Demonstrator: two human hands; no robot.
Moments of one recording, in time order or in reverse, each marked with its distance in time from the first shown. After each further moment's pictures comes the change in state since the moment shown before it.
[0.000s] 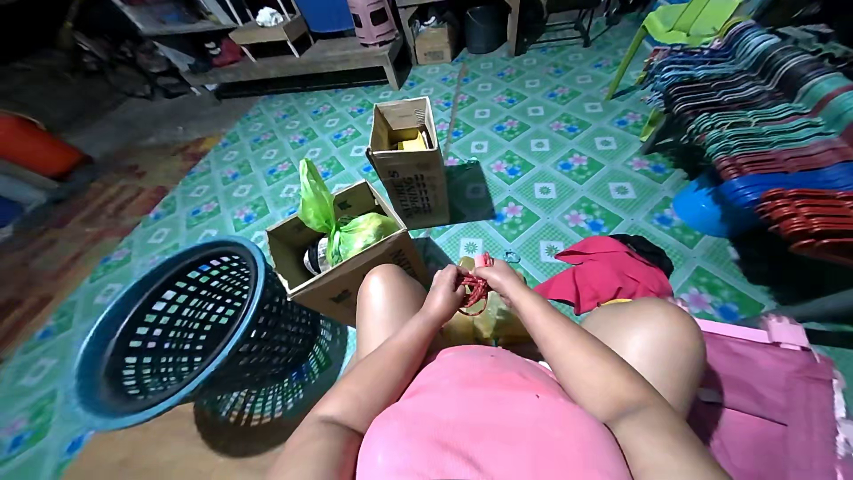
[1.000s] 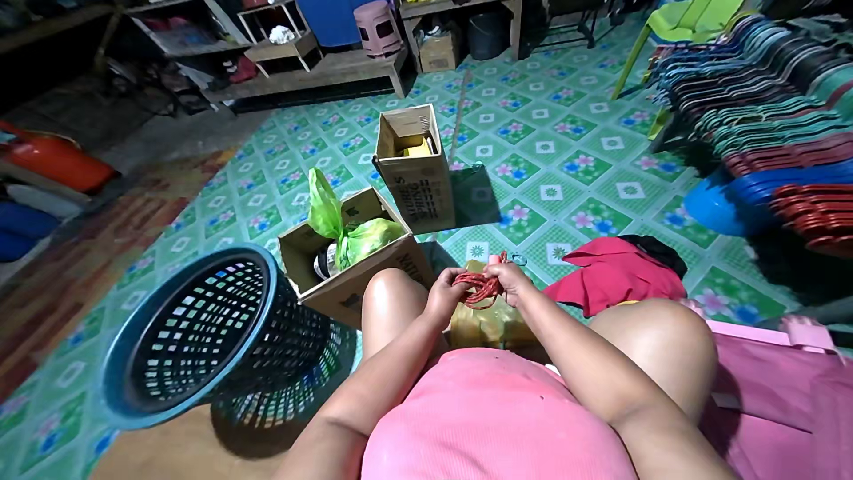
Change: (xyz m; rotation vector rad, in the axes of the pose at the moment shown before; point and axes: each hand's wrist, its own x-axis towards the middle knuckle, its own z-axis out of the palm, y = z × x) left_hand -0.004 -0.001 0.006 -0.753 0.113 -0.198; right_hand 0.008 0.014 -0.006 0.470 -0.006 0.004
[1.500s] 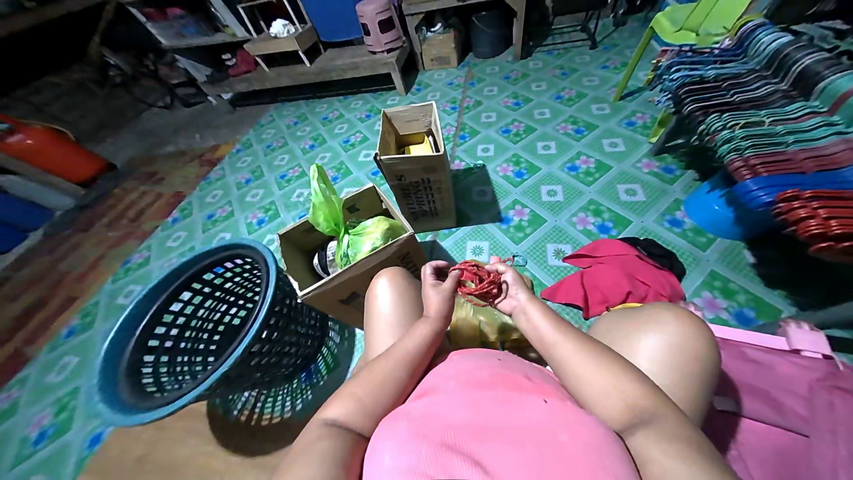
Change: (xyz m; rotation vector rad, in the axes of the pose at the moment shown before) left_hand -0.003 0.004 0.001 -0.051 0.331 0.339; right_hand -0.023 -0.002 0.018 0.527 -0.058 0.166
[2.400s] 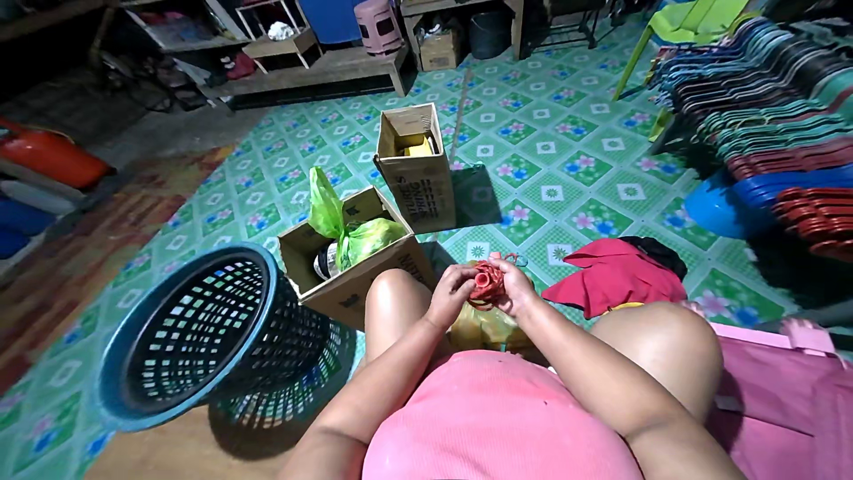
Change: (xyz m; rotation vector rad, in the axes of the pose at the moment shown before) left_hand 0.001 0.011 -0.009 0.234 -0.494 0.154; right_hand -0.014 -0.006 0.009 -0.107 -0.066 -0.095
